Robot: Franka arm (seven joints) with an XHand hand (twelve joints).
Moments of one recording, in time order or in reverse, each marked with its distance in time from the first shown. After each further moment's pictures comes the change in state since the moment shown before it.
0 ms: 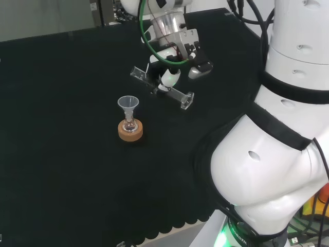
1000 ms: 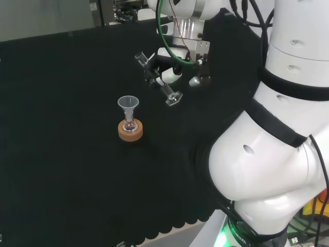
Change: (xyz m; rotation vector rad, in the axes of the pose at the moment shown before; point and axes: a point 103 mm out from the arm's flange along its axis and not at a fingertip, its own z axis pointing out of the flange) arm -0.038 0.045 0.006 -0.370 0.183 -0.091
